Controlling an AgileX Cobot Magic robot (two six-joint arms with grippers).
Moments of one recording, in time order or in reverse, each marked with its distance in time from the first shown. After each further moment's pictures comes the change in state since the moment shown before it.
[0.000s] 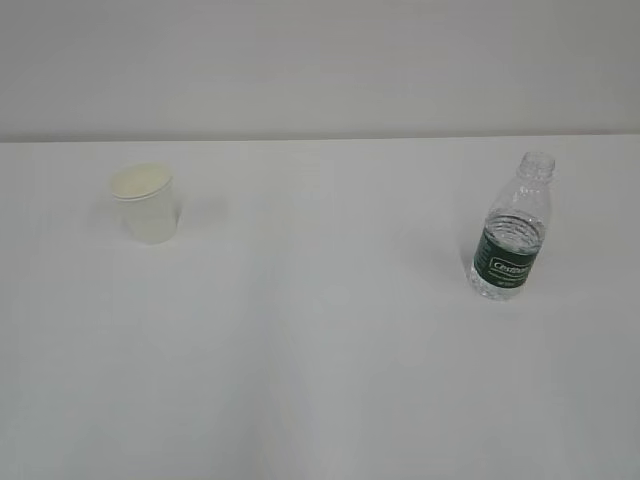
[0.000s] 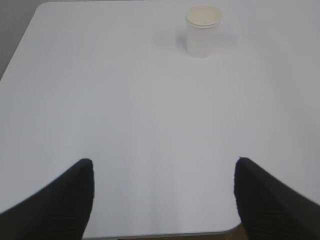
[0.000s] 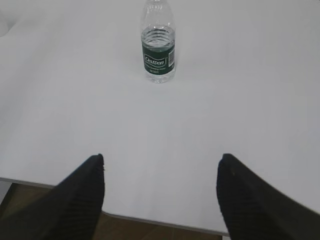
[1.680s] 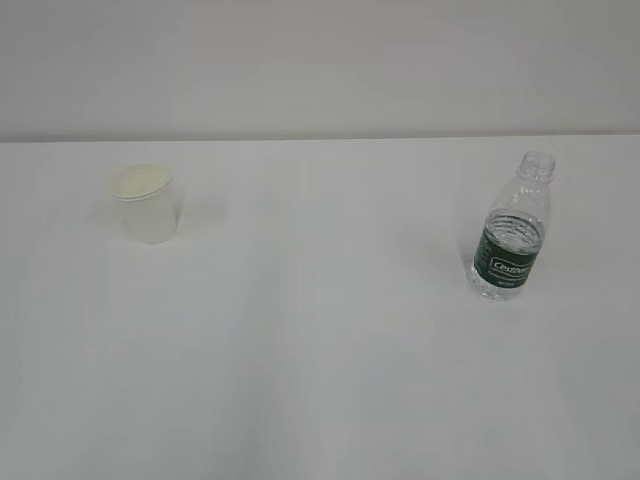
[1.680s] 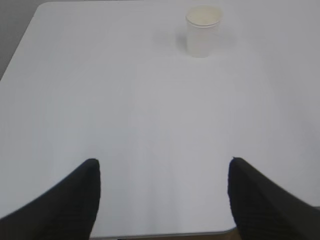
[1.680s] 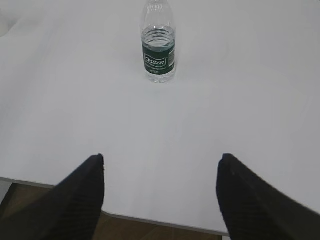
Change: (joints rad) left arm 0.000 0.000 0.000 0.000 0.000 0.000; right arm 0.000 0.000 0.000 0.000 0.000 0.000
